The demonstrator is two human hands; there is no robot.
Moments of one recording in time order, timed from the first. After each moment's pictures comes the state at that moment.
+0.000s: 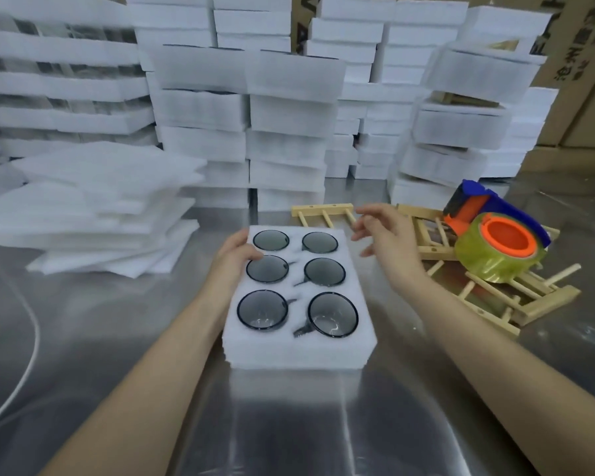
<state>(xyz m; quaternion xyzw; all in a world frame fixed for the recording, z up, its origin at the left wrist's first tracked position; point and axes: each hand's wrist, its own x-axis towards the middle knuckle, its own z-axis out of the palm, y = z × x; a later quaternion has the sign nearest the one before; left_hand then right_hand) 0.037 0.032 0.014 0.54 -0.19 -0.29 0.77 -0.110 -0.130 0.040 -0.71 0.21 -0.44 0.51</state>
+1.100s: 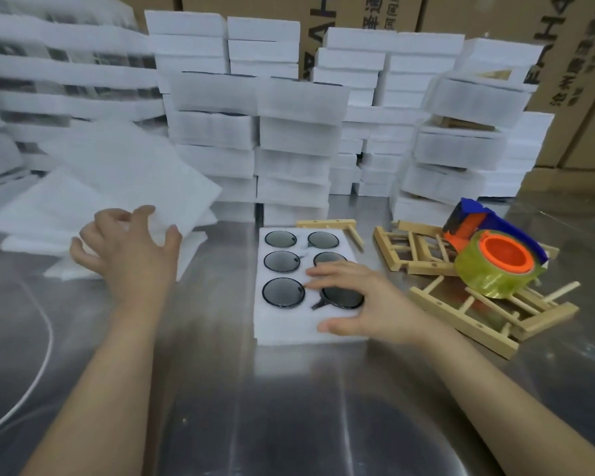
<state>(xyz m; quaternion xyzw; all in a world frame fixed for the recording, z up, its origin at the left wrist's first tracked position) 0.100 0.103 0.028 0.86 -0.13 0.35 0.34 -0.146 -0.090 0.039 -0.95 0.03 -0.19 0.26</state>
